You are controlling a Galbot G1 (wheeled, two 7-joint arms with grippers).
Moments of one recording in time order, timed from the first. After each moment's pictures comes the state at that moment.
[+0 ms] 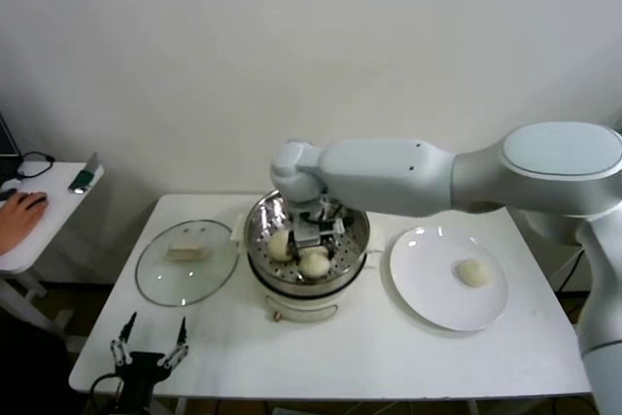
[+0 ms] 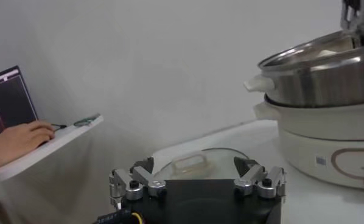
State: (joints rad) left arm 1.80 -1.46 -0.70 -2.04 0.13 -0.07 -0.04; right arm 0.59 1.41 -1.45 1.28 -0.10 0.51 -1.21
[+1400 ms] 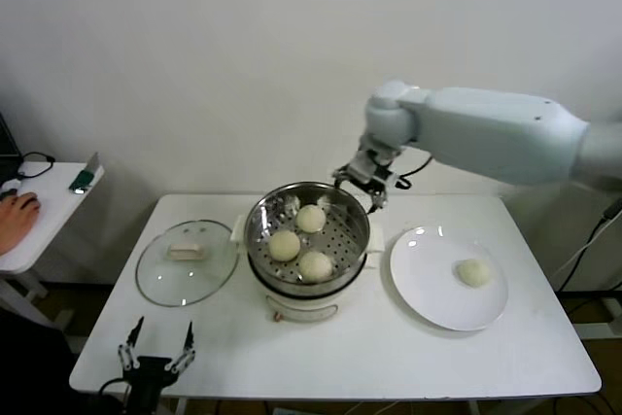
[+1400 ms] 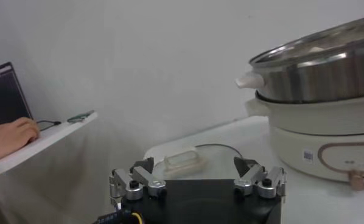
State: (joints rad) left arm 1.82 -1.47 -0.67 -2.04 0.15 -0.07 -0.06; right arm 0.74 0.99 -1.45 1.31 0.21 0.04 -1.04
